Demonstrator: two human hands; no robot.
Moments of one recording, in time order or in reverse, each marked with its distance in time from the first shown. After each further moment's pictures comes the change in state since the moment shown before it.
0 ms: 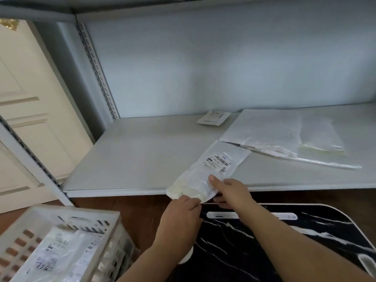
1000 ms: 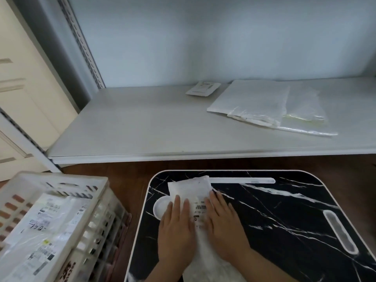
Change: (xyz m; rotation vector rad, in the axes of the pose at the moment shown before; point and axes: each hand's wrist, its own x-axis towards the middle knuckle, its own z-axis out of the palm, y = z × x) left_hand -0.084 0.074 0.091 -0.144 -0.192 -0.575; right_hand -0.060 0.173 0.005 -1.085 0.026 -0.396
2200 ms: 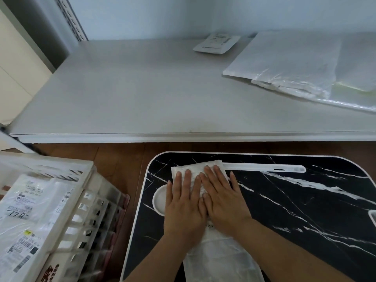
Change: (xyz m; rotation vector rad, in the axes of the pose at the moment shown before) left_hand 0.070 -0.025 0.063 0.085 0.004 0.171; right_hand 0.085 0.019 0.053 -0.255 0.053 -0.193
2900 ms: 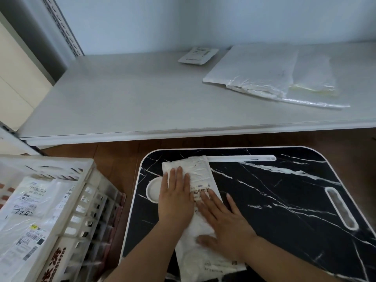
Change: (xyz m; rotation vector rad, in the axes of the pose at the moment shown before) left_hand -0.017 0.025 -0.049 0.298 -0.257 0.030; right_hand -0.103 0.000 -0.033 -0.005 -0.314 -0.103
